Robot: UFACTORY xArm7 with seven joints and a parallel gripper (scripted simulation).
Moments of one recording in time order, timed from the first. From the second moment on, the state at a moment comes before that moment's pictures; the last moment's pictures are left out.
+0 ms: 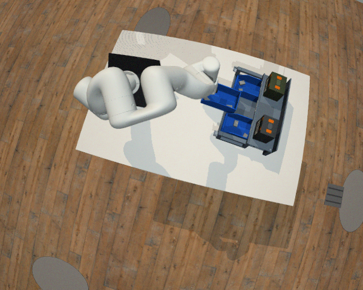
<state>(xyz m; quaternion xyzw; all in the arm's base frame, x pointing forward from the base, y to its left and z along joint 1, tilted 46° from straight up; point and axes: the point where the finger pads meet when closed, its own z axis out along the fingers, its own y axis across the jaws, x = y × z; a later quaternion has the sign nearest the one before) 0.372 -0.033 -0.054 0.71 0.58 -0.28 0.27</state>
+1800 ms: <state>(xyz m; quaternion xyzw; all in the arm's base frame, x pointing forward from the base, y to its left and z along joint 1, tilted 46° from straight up) 0.402 -0.038 -0.052 0.71 0.58 -0.28 0.27</state>
